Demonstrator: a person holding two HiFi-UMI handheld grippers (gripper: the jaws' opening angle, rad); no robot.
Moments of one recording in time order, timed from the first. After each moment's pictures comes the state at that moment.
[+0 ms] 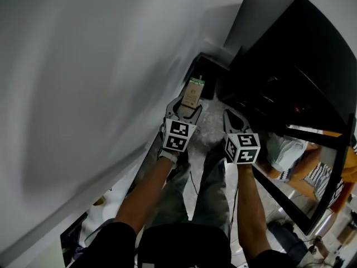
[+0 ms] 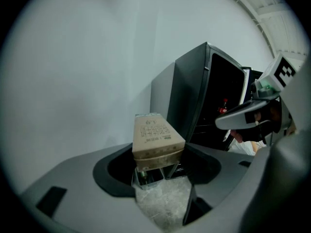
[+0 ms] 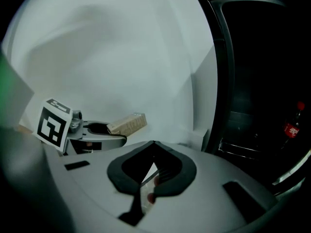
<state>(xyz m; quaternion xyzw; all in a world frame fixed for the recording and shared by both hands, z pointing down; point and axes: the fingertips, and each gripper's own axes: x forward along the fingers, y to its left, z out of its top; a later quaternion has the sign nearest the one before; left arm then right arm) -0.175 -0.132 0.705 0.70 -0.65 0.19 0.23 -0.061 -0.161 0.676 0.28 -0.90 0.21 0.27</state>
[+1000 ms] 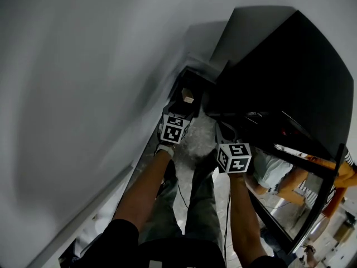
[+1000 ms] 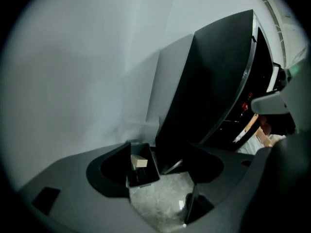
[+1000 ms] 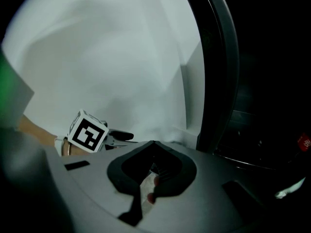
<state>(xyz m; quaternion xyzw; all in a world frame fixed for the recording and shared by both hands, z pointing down) -0.184 -0.247 0.814 0.69 -0.61 0.21 0.33 -0.059 -0.245 0.712 0.29 -0.88 0.24 0.29</state>
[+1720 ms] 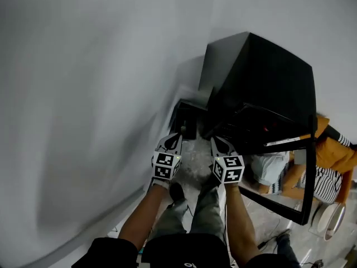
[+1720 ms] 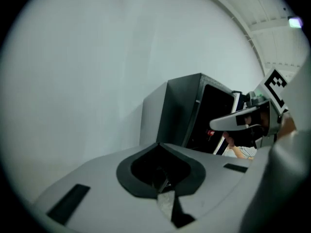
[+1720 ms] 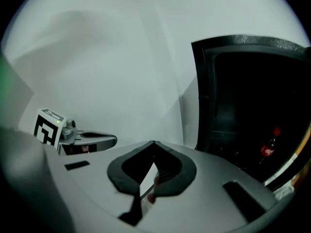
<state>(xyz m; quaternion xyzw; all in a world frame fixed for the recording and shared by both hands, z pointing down) -0.170 -0.158 0.607 0.75 -0.62 0.14 0.20 -0.047 -0.190 0.579 0.36 -0.89 0.21 0.21</state>
